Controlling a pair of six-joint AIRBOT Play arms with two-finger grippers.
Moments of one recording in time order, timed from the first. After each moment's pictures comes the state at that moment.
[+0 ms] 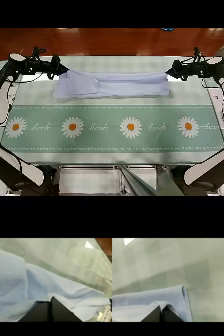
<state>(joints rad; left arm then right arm) 0.20 -1.94 1.67 0.64 -1.05 -1.49 -0.29 -1.96 1.66 -0.74 1.01 1.34</state>
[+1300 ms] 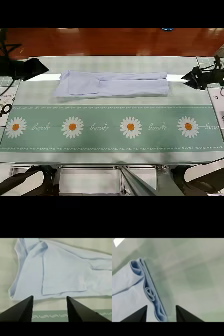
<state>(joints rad) 0.16 -1.20 1.21 1.10 -1.02 -1.42 -0.47 -1.83 1.52 -0.82 1.17 1.36</state>
